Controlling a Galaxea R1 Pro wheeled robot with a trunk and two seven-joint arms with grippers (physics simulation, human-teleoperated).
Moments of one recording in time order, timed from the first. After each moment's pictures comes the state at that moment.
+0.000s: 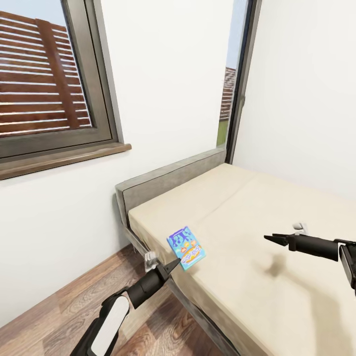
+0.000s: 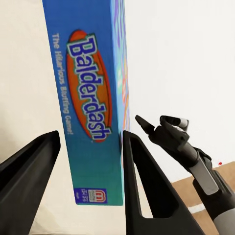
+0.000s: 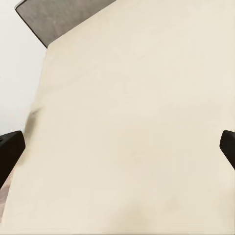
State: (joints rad) left arm -0.30 -0.08 -0.18 -1.14 0.90 0.47 -0.60; right arm -0.74 -0.43 -0.42 -0.81 0.19 0.54 1.36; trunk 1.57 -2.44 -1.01
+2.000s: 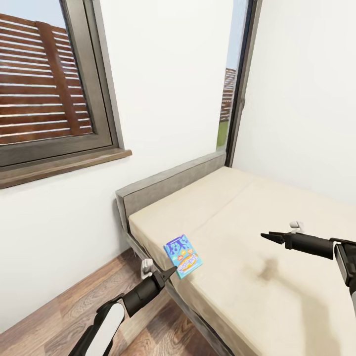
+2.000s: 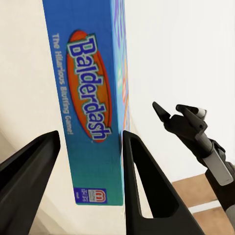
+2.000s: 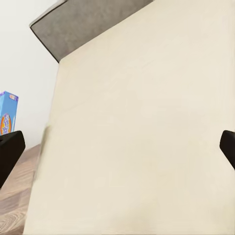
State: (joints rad) left arm -0.28 -0.05 -0.18 -1.11 0.91 0.47 -0.60; right arm -0.75 -0.40 -0.43 -0.81 0.18 0.53 1.36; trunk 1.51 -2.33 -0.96
